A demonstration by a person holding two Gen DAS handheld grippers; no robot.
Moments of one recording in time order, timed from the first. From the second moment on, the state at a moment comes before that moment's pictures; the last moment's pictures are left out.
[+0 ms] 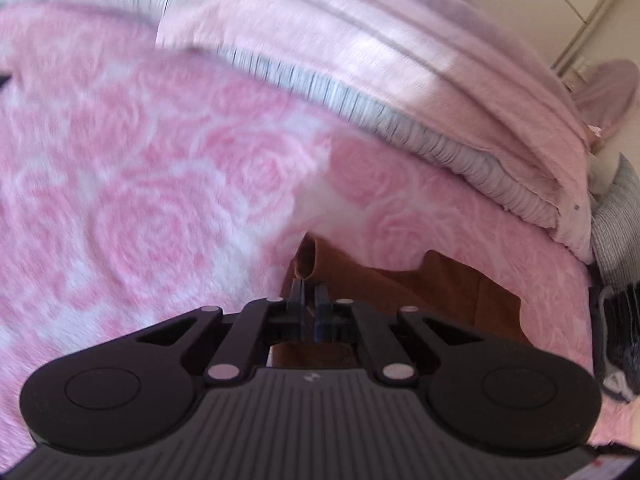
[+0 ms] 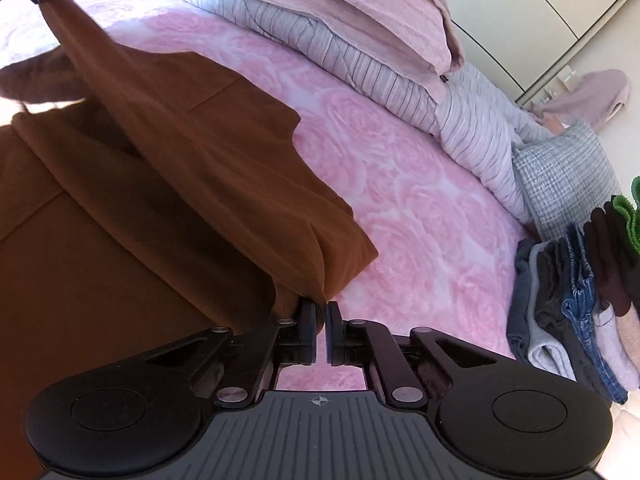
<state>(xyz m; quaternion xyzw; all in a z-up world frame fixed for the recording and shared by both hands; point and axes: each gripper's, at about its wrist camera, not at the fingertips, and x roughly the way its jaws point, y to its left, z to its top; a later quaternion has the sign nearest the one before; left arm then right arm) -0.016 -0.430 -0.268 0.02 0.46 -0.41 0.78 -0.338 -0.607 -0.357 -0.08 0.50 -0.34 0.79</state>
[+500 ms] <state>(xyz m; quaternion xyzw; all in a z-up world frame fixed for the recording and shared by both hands) -0.060 -0.401 -0.322 0.24 0.42 -0.40 0.78 -0.346 -0.602 -0.366 -0.05 0.59 -0.26 0.76</state>
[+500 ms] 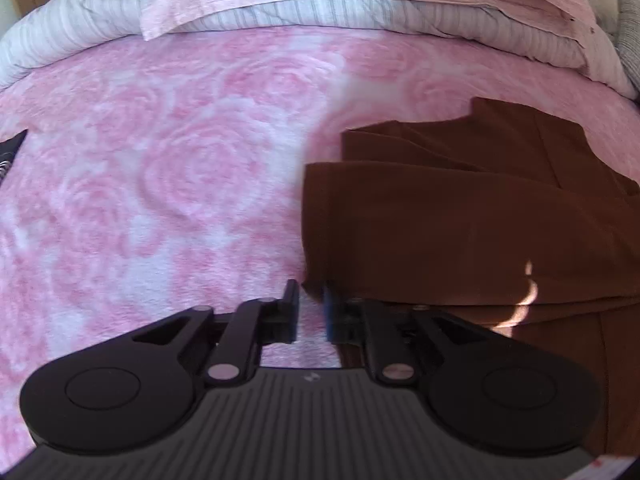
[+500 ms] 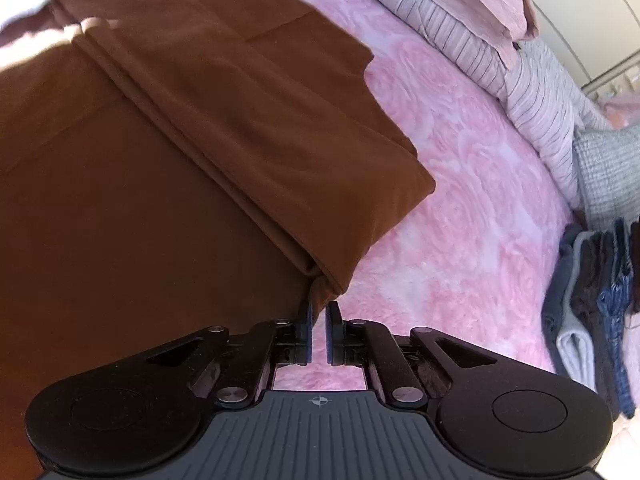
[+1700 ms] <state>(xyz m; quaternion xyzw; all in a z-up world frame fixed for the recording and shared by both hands) -0.021 -0.499 -0.291 0.23 0.38 -0.54 0.72 -0.303 -0.765 -0.342 0.26 0.39 -0.29 0.83</state>
